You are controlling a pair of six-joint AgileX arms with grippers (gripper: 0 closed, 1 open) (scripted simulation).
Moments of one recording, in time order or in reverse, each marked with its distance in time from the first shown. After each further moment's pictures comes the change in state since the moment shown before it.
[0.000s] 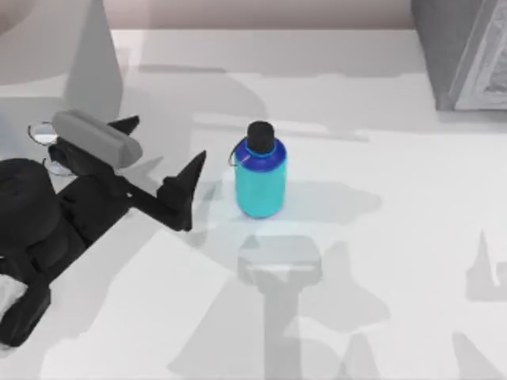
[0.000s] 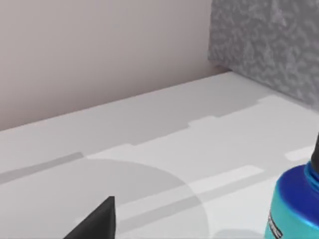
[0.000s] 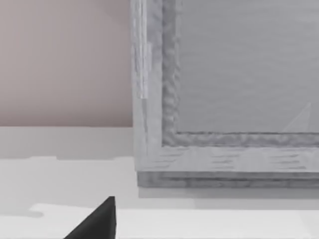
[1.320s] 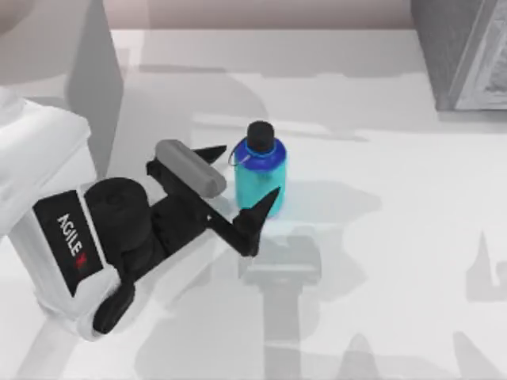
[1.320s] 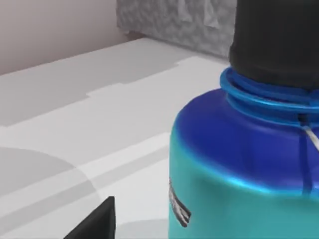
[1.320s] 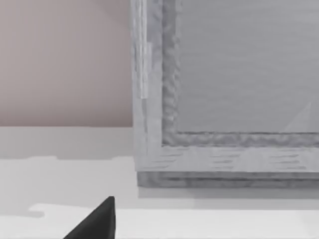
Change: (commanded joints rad) left arm -0.142 0.565 0.253 0.304 0.058 0.010; right arm 0.000 0.000 0.000 0.000 0.000 0.000
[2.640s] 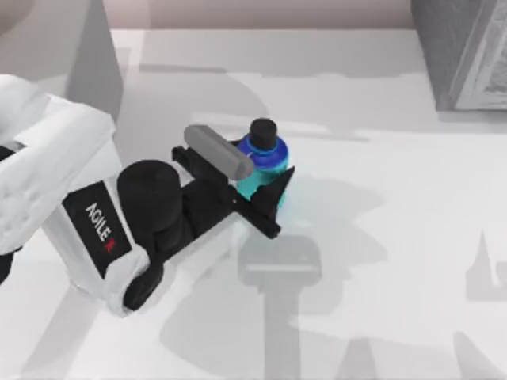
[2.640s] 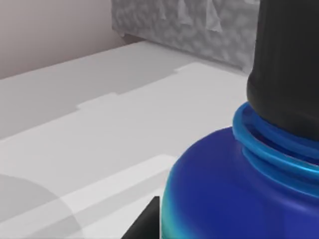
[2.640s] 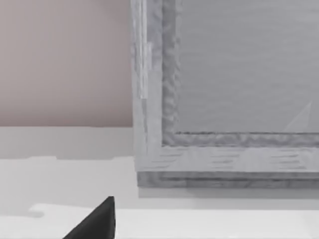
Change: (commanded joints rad) left arm -0.040 0.053 0.151 -0.097 -0.040 -0.005; right arm 0.000 0.000 0.000 0.000 0.000 0.000
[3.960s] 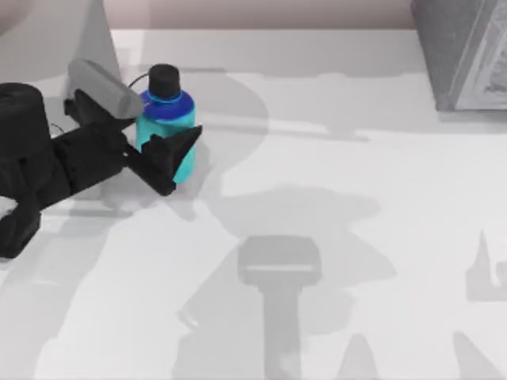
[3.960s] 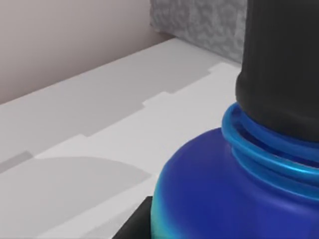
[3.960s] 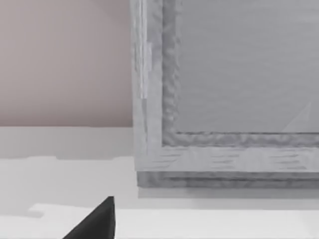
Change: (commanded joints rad) left arm 0.385 -0.632 -0.143 -0.616 0.279 0.093; right arm 0.000 0.000 0.000 0.000 0.000 0.000
